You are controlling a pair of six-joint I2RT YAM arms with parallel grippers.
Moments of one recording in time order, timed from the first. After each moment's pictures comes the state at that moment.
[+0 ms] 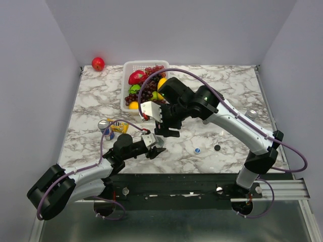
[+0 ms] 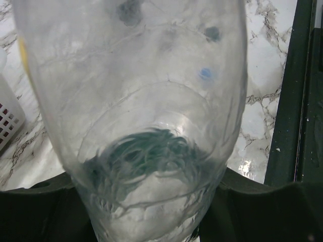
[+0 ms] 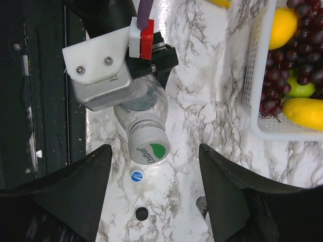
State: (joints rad) left arm -0.74 1.03 0.19 0.68 0.43 0.13; right arm 1.03 1.72 2.04 -1.28 -0.23 -0.63
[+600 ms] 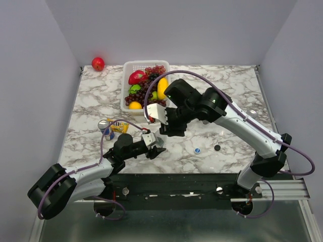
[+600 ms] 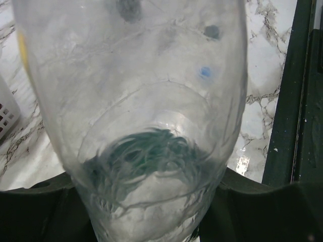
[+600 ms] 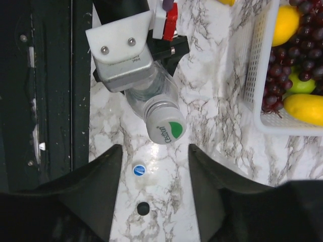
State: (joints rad) left arm -0.74 1.04 0.19 0.68 0.43 0.10; right arm 1.03 1.66 1.99 -1.28 -0.24 -0.65
